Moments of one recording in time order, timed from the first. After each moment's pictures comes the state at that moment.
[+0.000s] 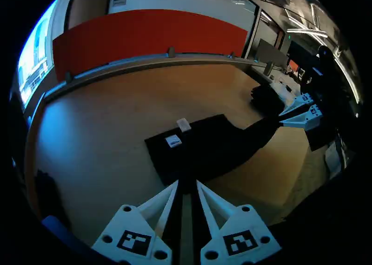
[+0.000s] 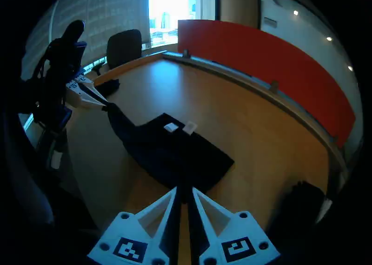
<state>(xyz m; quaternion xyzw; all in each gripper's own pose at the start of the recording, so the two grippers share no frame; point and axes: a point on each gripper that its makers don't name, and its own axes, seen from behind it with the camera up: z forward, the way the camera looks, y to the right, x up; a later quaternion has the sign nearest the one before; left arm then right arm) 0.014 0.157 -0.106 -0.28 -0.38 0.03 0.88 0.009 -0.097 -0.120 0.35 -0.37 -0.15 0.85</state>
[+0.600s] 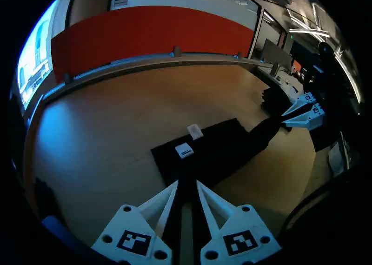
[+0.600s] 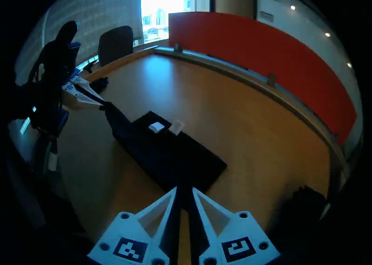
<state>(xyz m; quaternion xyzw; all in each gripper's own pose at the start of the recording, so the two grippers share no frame) -0.013 0.159 -0.057 -0.27 -0.38 0.03 0.88 -0.015 -0.094 -0.074 0.33 -0.39 -0.15 0.85</state>
